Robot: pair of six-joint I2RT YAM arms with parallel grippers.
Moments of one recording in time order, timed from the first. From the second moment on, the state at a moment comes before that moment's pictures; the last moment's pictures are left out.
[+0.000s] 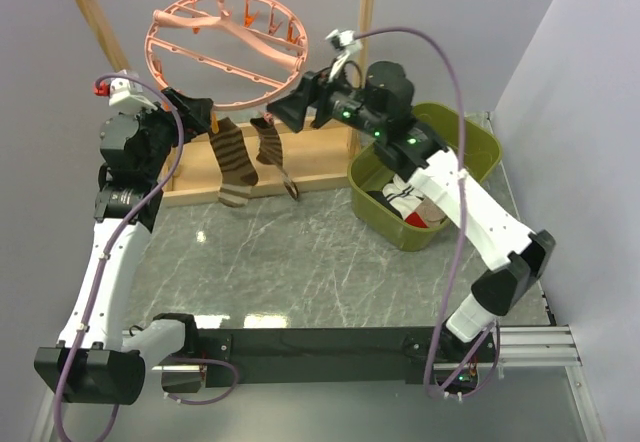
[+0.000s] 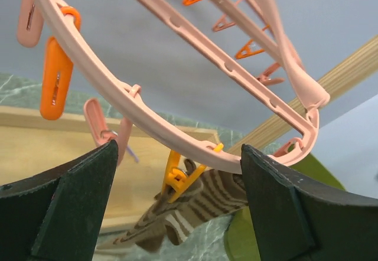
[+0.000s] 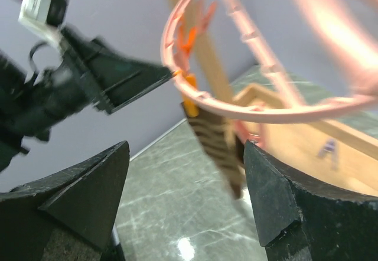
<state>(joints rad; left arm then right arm) -0.04 1.07 1.16 -0.06 0.10 -0.55 0.69 1.62 1.79 -0.13 -0.35 0.38</state>
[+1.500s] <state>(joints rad) 0.04 0.30 0.56 -0.26 0.08 -0.49 0.57 0.26 0.45 -0.18 0.31 0.52</state>
